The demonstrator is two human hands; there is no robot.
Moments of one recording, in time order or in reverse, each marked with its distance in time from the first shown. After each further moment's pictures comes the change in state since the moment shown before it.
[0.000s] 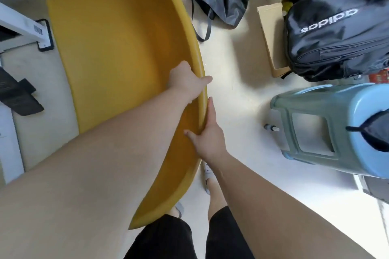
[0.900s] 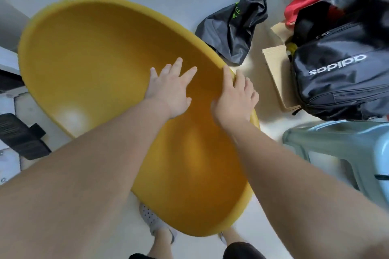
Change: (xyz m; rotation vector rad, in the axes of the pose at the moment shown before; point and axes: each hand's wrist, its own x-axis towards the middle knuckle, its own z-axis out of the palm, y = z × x) left_hand 0.111 0.010 -0.100 0.928 0.097 0.539; right_hand 0.168 -0.126 -0.052 -0.712 0.466 -0.102
